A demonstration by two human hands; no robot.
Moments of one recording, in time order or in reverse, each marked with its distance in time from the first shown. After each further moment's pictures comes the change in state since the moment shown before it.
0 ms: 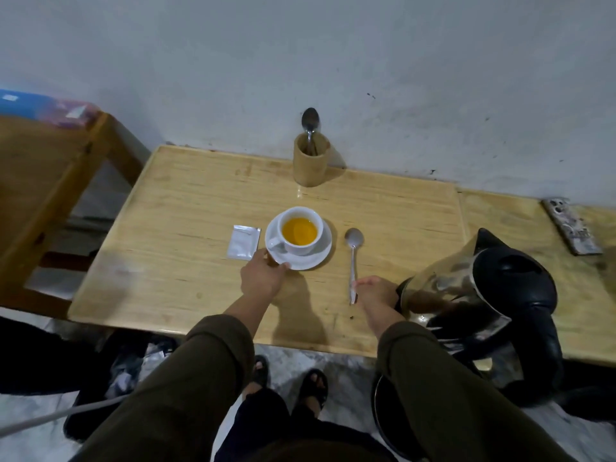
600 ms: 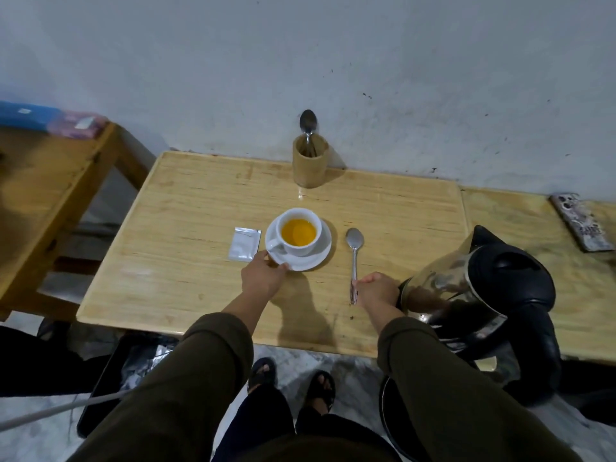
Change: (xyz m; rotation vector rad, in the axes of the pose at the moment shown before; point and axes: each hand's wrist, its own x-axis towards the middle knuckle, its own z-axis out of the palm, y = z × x) left_hand -0.004 0.007 -0.001 0.129 -0.016 0.028; right_hand 0.010 0.000 -0.002 -0.066 -0.012 -0.051
